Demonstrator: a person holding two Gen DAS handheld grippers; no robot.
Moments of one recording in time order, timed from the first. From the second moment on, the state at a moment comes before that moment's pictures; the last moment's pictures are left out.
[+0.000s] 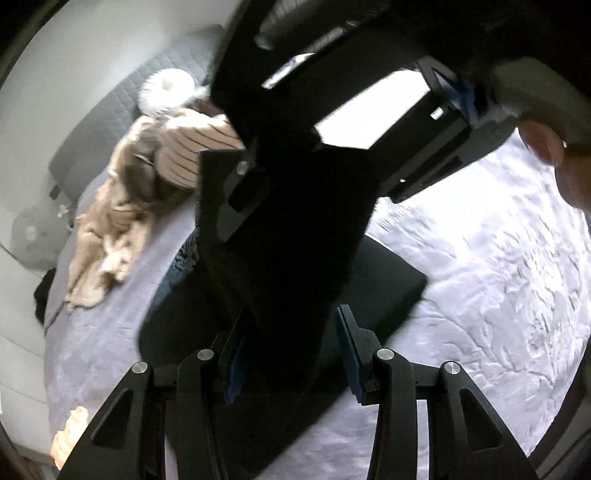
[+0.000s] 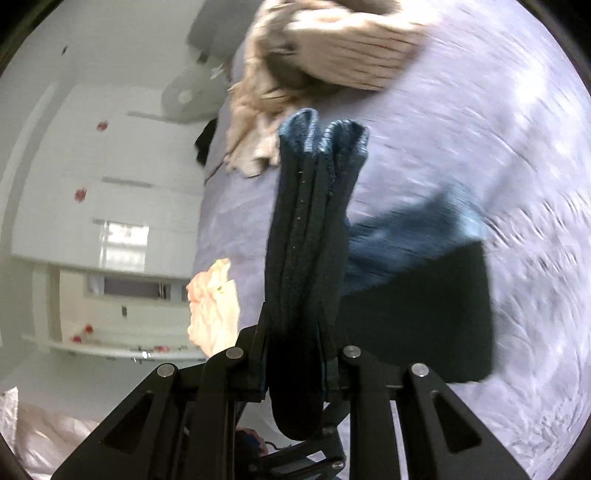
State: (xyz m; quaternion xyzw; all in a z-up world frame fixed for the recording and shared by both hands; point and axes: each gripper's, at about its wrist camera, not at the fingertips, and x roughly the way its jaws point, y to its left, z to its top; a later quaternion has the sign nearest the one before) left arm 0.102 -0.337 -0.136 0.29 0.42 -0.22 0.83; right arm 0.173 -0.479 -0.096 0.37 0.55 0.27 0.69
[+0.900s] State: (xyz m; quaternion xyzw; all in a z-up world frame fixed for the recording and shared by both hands) left arm 0.166 -0.188 -0.161 0.10 0.60 -0.08 0.79; right arm 0.150 -0.479 -0.104 0.19 0.58 0.10 0.79
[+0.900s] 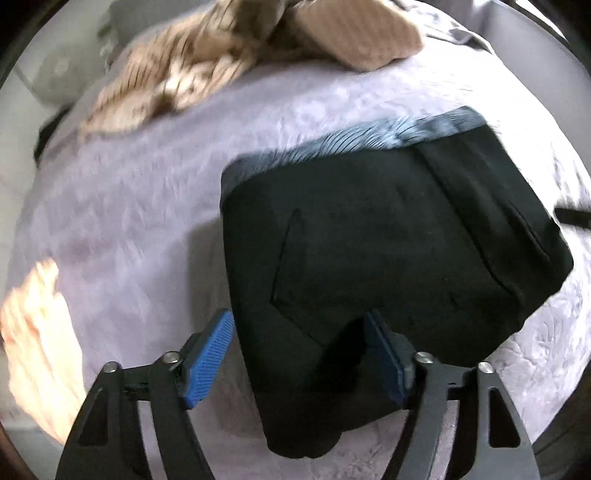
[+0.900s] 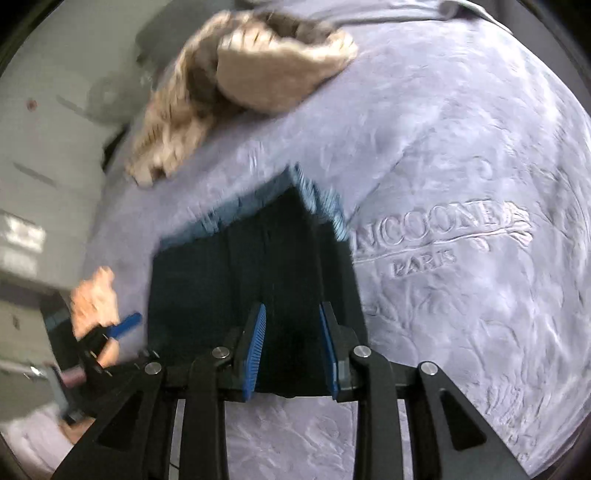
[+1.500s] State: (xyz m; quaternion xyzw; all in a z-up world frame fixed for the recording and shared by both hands) left arm 0.139 -0.180 -0.131 0.08 0.64 -0.07 0.76; right arm 0.106 -0.480 -0.110 0.24 0.61 0.06 0.76
